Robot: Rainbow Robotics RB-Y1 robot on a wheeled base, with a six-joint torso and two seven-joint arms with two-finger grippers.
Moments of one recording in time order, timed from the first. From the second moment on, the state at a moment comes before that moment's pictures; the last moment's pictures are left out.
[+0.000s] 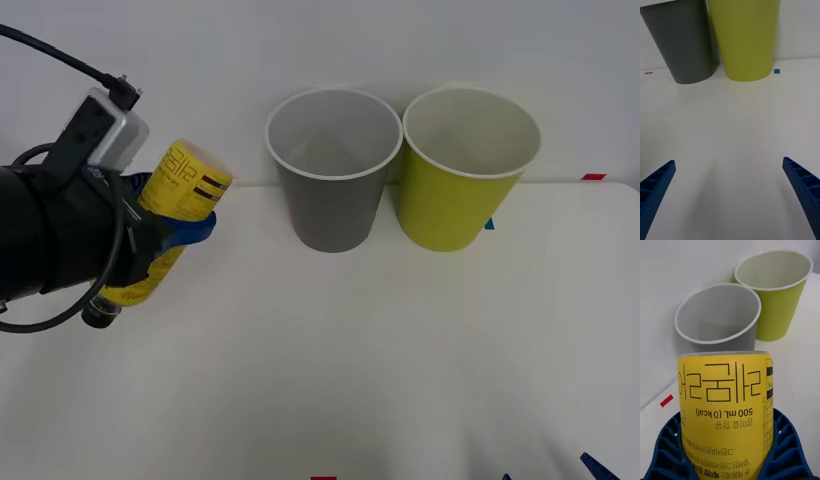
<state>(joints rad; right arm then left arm) 1.04 -0.57 0.24 -1.97 -0.07 -0.60 1.29 -0.28 0.48 0.24 -2.62 0.96 1.64 -1.74</state>
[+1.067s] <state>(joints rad) 1.04 -0.57 0.24 -1.97 -0.07 -0.60 1.29 -0.80 0.29 0.20 -2.29 0.82 1.71 -1.77</state>
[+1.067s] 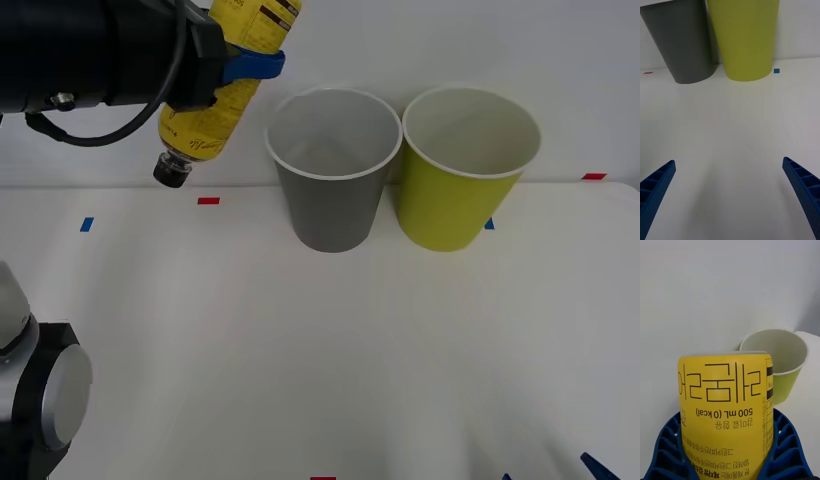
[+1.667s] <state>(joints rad) 1.04 -0.57 0.24 -1.97 -0.07 -0.60 1.29 -0.99 0.18 0.02 -1.96 0.69 1.41 -1.75</state>
